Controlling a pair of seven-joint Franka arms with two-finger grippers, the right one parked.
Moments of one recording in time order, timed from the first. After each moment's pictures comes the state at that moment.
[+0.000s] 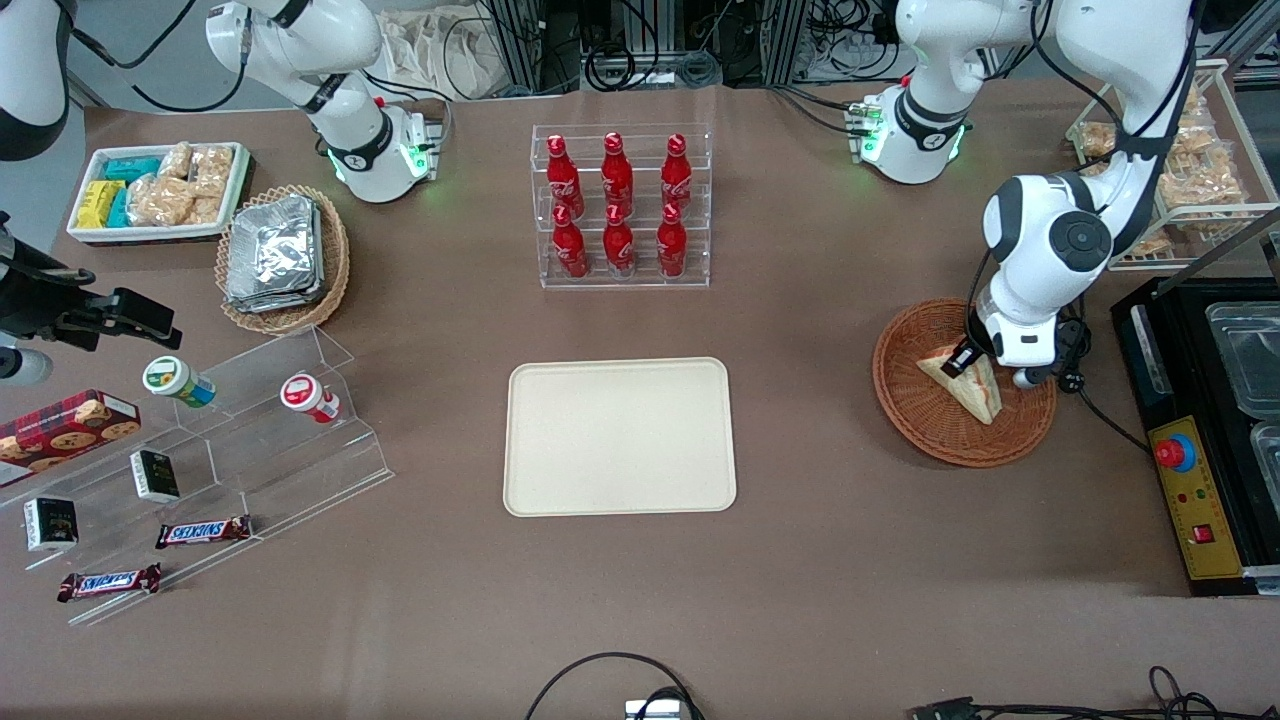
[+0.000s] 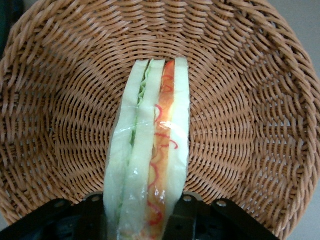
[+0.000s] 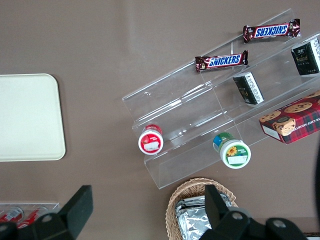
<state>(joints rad) 0.04 0.11 -0.08 -2.53 0.04 2.67 -0.83</state>
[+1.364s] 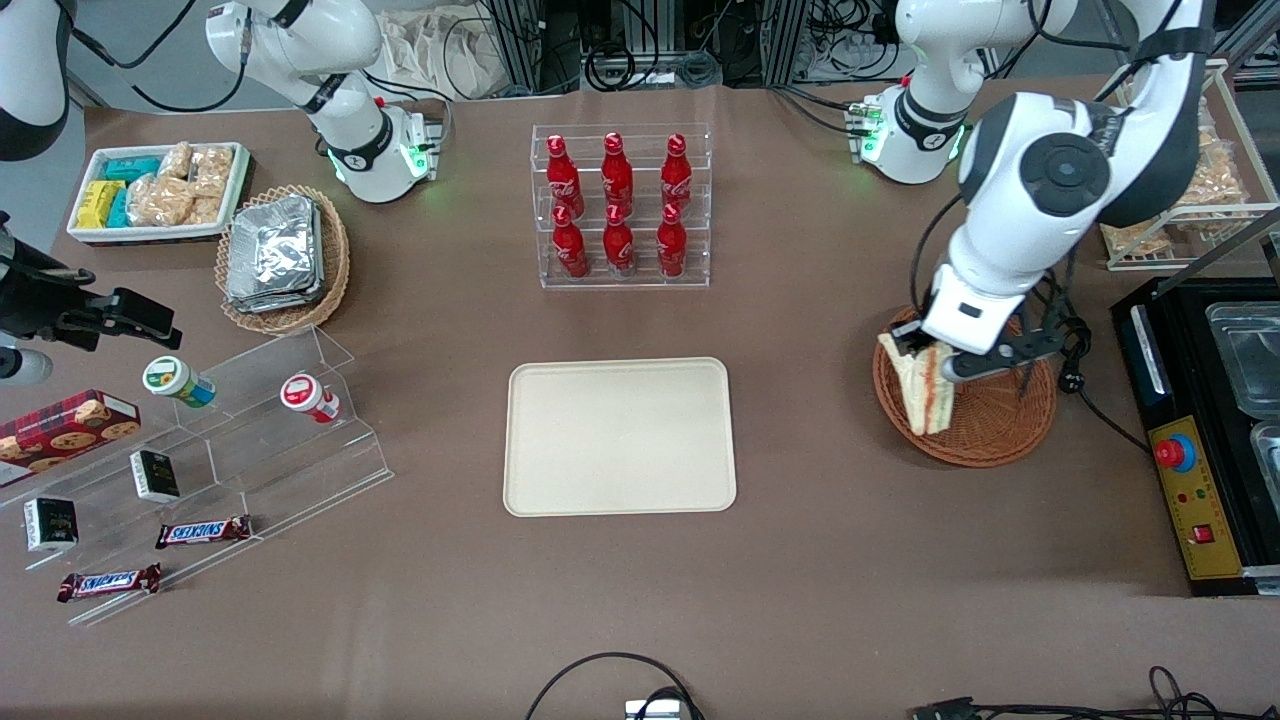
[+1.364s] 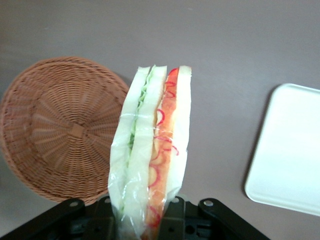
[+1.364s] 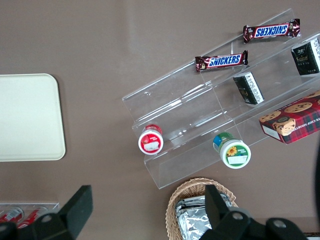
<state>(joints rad) 0.03 0.01 -0.38 -2.02 0.04 2.05 -0.59</state>
